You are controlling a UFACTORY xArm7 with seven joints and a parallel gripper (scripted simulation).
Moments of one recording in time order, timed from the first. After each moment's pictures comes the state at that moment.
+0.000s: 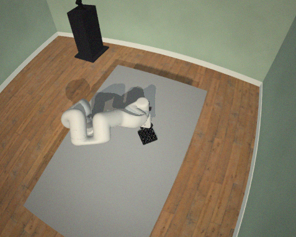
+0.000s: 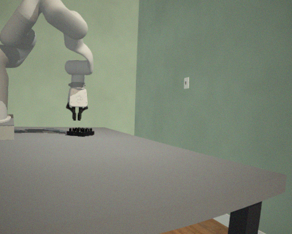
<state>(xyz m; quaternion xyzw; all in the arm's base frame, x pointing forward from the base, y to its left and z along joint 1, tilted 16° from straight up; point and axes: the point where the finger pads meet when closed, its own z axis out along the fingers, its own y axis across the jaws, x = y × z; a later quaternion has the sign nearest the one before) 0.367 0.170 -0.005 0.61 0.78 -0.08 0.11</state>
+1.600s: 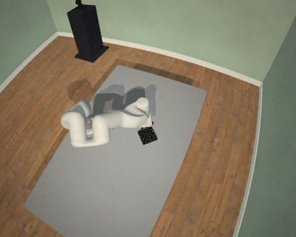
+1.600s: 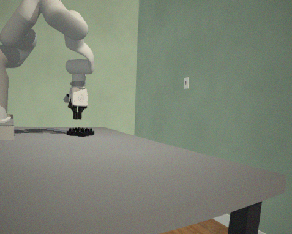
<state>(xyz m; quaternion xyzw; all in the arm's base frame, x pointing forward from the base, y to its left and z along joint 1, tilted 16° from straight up) 0.370 0.171 0.000 0.47 0.87 -0.10 0.09</state>
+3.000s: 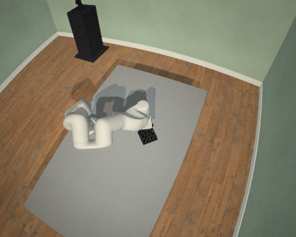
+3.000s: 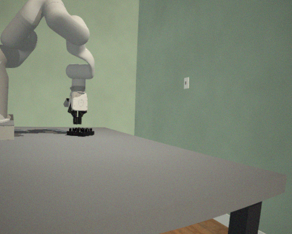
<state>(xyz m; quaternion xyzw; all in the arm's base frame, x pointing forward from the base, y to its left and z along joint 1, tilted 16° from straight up) 0.372 0.164 -0.024 0.47 0.87 -0.10 0.09</state>
